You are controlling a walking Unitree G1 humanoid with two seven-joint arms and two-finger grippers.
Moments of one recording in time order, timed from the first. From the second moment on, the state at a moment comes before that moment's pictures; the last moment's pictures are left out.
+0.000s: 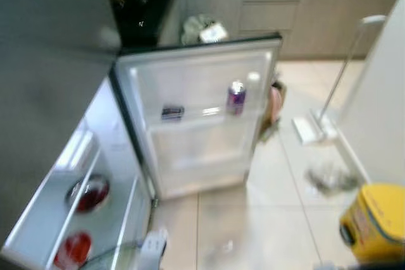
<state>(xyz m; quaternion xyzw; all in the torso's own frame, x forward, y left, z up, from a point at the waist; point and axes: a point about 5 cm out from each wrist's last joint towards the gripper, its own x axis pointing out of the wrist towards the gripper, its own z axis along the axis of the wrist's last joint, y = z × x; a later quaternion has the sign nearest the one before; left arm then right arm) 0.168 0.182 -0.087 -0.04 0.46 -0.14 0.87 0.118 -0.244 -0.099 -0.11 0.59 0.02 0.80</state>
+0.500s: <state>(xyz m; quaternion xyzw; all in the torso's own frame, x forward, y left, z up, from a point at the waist) 0.161 0.182 -0.089 -0.05 0.47 -0.14 0.87 0.122 -0.237 -0.100 -0.11 0.58 0.02 0.81</state>
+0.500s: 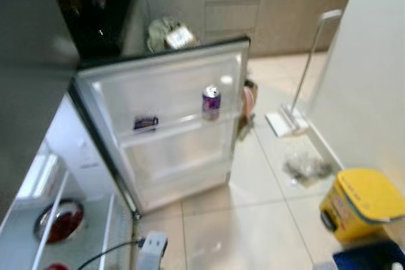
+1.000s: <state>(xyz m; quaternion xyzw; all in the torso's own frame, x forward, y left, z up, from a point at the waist) 0.159 0.181 -0.090 -0.05 0.47 -0.14 0.87 0.127 -0.241 -0.097 -0.11 0.57 0.02 0.81</state>
